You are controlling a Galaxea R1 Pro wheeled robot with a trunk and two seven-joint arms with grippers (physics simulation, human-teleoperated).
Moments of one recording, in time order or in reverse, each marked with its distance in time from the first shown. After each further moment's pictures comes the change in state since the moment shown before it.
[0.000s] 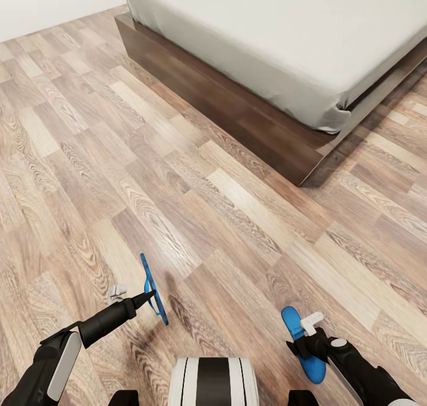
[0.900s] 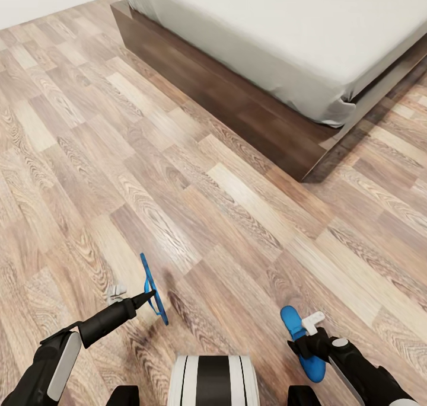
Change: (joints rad) left arm 0.000 0.000 0.000 0.000 0.000 0.000 0.000; right arm 0.000 -0.003 -0.008 0.000 0.000 -0.003 -0.002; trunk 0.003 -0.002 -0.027
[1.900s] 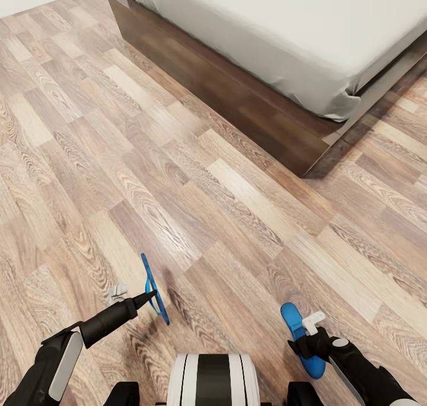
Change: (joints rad) left arm 0.000 -0.007 0.000 0.000 -0.001 0.000 0.000; right arm 0.000 -0.002 0.000 0.000 0.001 -0.005 -0.002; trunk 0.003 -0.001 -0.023
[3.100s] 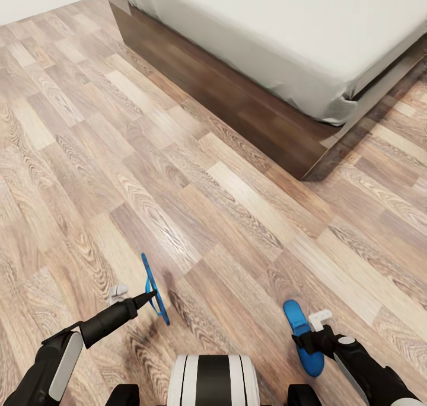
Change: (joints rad) left arm 0.000 0.000 -0.001 0.000 0.001 0.002 0.000; right arm 0.000 0.000 -0.086 0.000 0.001 -0.003 -0.002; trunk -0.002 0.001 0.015
